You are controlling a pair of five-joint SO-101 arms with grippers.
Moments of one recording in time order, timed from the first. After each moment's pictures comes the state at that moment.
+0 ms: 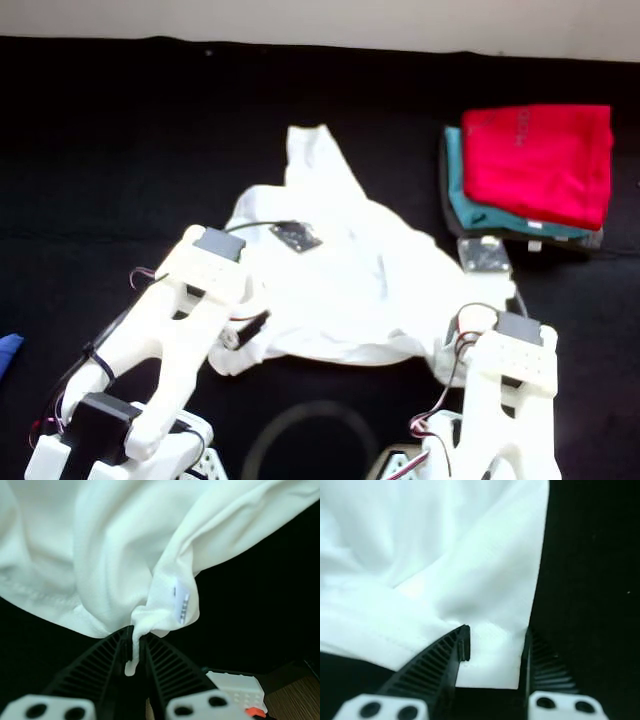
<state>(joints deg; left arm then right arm) 14.6 -16.4 43.4 75.6 -25.2 9.5 -44.9 68.9 66.3 18.7</state>
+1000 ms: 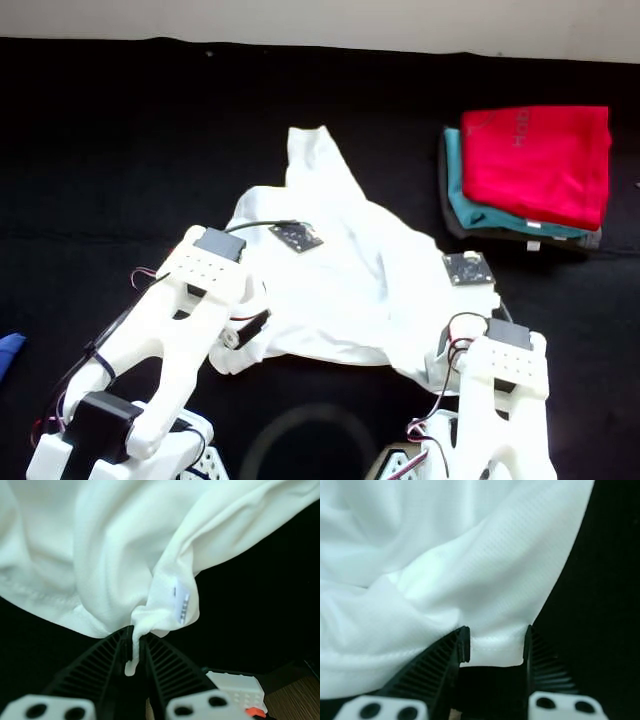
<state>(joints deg) 14.6 -16.4 43.4 75.6 -25.2 8.9 -45.1 73.5 64.4 21.8</state>
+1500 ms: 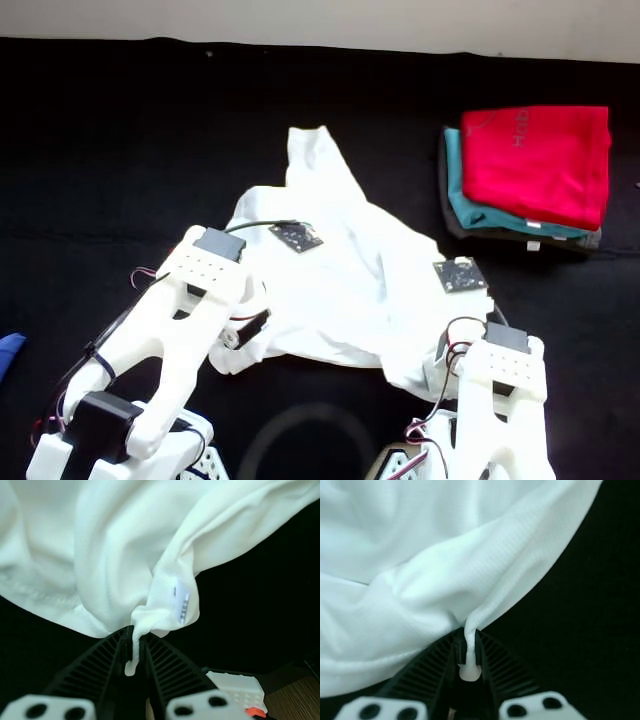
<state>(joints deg) 14.1 -16.4 43.4 75.6 -25.2 8.9 -45.3 75.1 63.6 26.1</state>
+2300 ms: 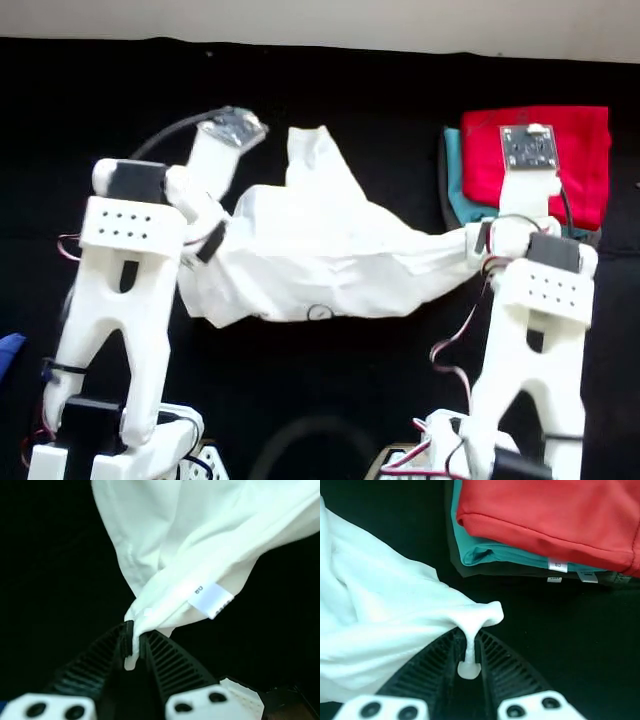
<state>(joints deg) 1.8 -16.4 14.8 88.9 -25.3 9.8 -26.5 31.6 61.7 16.7</state>
